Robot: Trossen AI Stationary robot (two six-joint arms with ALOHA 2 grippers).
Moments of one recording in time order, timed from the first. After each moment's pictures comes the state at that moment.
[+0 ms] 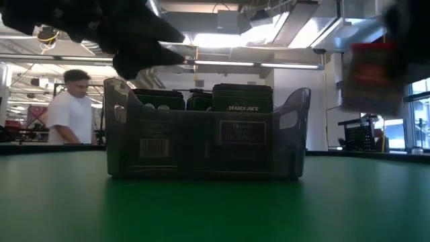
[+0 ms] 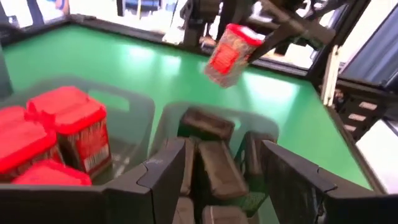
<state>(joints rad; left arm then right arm) -0.42 1.46 0.56 0.58 -0.49 -0.37 0.73 1.64 1.24 -1.19 0.52 1.14</state>
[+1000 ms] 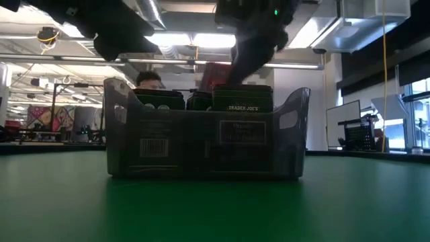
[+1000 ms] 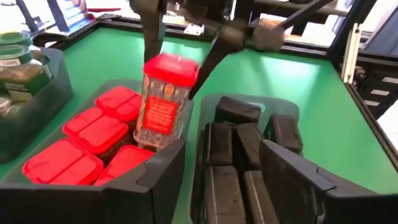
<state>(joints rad) -0.40 1.14 0.56 0.15 -0.51 -0.32 0.11 1.78 1.40 -0.59 0.22 -0.09</state>
